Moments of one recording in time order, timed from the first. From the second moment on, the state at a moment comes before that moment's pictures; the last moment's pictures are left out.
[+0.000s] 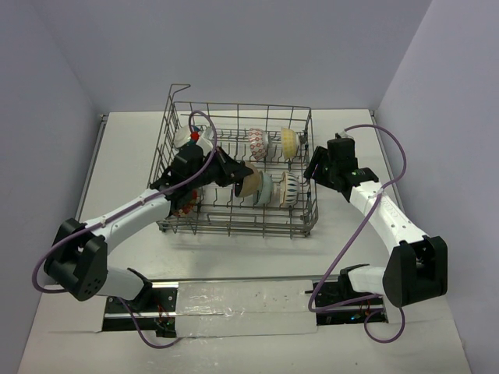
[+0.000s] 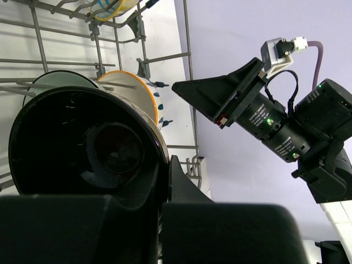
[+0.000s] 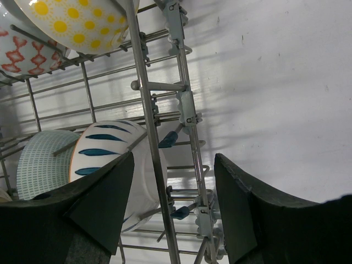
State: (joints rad) left arm -0.62 1.40 0.92 0.20 0.32 -1.08; right arm 0.20 1.26 0.93 -0.44 0.06 0.55
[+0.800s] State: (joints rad) left arm -0.54 1.41 0.86 0.31 0.42 -1.15; right arm 0.20 1.28 0.93 -0.44 0.07 0.55
